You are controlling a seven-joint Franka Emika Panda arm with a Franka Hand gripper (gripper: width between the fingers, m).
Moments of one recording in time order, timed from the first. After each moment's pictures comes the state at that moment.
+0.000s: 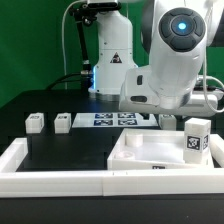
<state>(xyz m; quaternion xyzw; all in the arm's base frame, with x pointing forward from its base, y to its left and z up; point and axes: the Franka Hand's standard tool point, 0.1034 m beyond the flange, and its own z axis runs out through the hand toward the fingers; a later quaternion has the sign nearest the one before) 0.382 0.088 0.018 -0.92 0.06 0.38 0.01</state>
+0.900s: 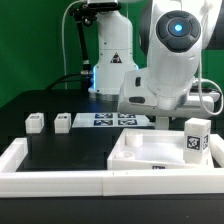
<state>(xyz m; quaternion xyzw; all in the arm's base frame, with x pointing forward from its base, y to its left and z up) 0.373 0.085 0.009 -0.93 0.07 0.37 0.01</state>
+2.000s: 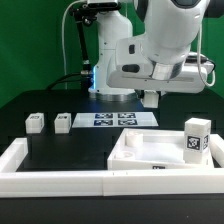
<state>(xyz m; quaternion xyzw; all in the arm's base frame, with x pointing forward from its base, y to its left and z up) 0.384 0.056 0.069 -0.93 0.02 0.36 -0.04</state>
